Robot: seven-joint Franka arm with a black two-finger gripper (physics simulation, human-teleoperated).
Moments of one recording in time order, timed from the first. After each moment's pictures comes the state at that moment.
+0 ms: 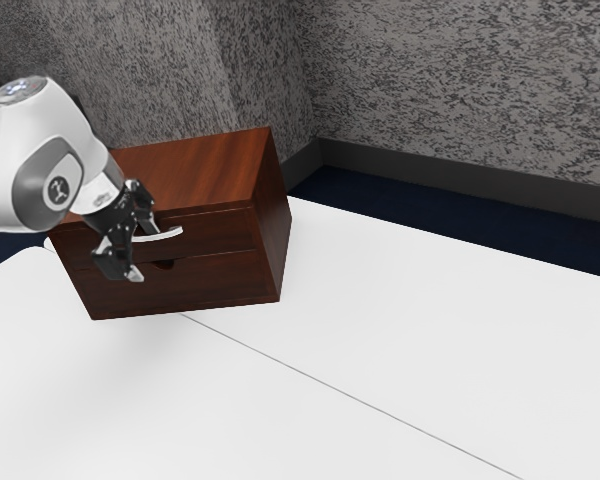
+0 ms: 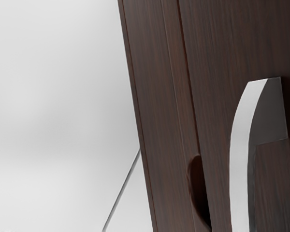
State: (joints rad) arm 0.32 -0.05 0.08 -1.90 0.02 2.14 -1.62
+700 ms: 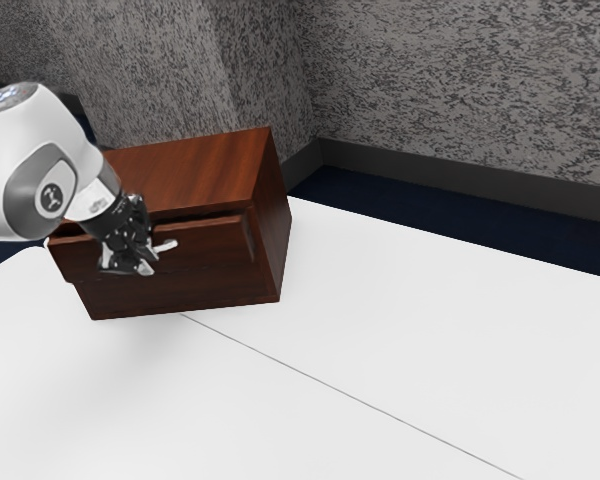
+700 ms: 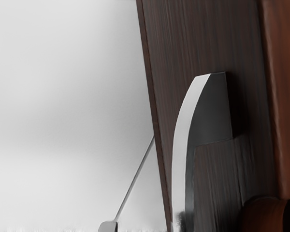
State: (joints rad) arm 0.32 -0.10 0.08 -1.96 0.00 2.17 -1.63
